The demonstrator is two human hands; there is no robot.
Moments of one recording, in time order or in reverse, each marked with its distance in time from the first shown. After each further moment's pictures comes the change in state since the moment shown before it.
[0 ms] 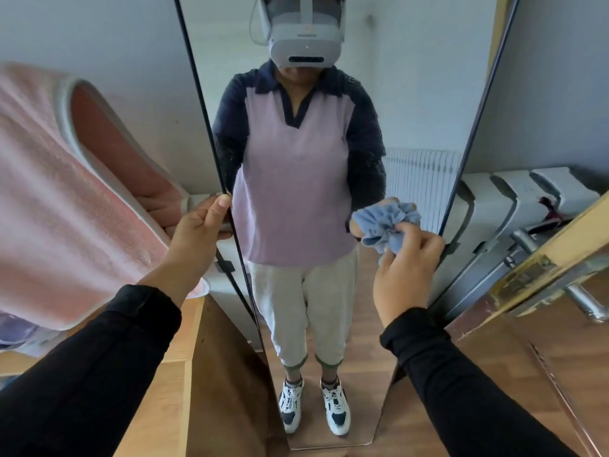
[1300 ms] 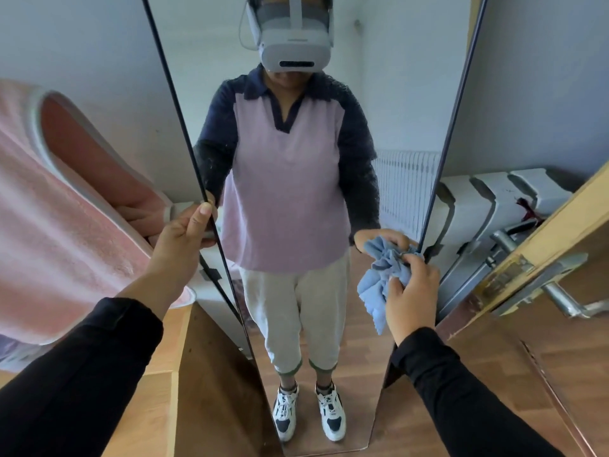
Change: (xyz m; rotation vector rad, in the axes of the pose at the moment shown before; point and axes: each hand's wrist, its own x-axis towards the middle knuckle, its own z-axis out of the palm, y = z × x) left_hand 0.001 0.000 0.000 0.025 0.034 -0.057; right_hand -0.009 0.053 -0.014 0.181 -0.211 0.295
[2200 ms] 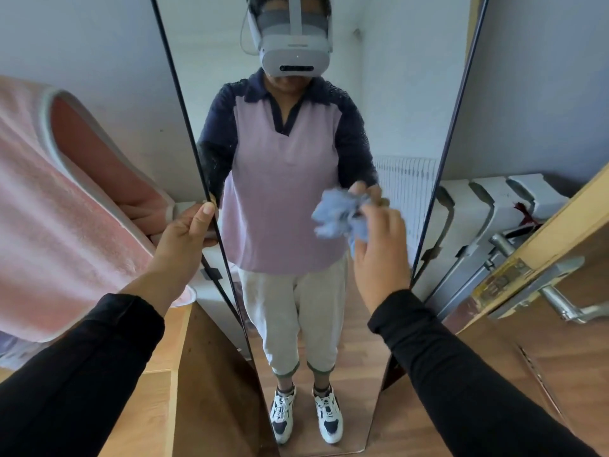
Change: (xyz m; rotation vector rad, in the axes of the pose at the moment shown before) left_hand 0.000 -0.001 0.002 -0.043 -0.034 0.029; right_hand 0.017 -0.087 0.009 -0.245 0.059 -0.584
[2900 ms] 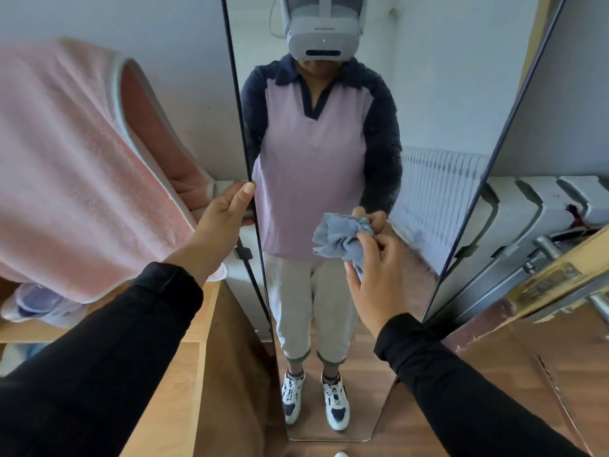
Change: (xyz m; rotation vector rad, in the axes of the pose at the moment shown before) left_hand 0.001 -0.005 -0.008 -0.028 -0.081 -0.015; right_hand -0.058 -0.009 0.046 -0.009 -0.186 -0.091
